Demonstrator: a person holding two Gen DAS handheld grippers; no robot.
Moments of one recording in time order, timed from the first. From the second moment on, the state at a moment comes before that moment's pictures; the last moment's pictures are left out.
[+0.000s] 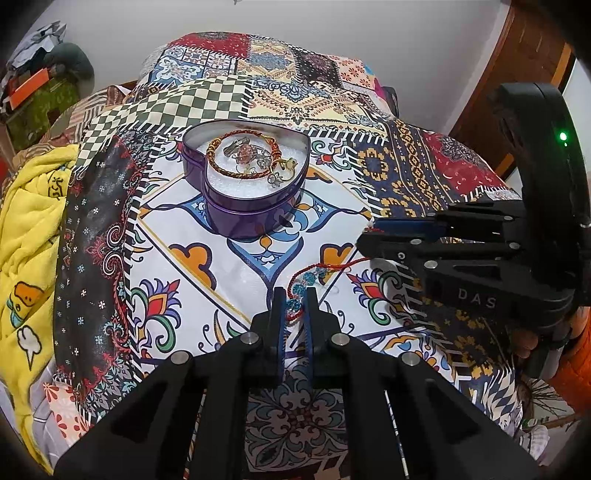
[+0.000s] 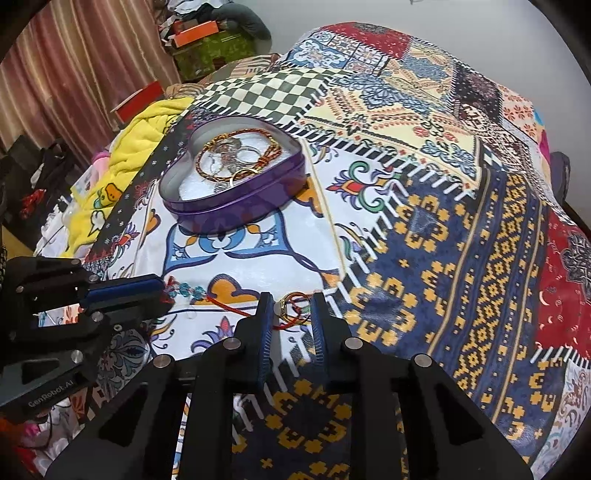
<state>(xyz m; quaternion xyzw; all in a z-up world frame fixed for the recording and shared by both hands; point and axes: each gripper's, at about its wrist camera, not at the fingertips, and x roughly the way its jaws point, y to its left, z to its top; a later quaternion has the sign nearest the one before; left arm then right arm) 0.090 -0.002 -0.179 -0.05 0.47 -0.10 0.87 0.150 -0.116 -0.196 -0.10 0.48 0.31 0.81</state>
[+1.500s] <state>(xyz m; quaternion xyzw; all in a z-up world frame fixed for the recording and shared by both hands) 0.140 0.045 -0.060 -0.07 0.32 -0.05 0.94 0.174 -0.091 -0.115 -0.08 0.37 0.33 0.87</state>
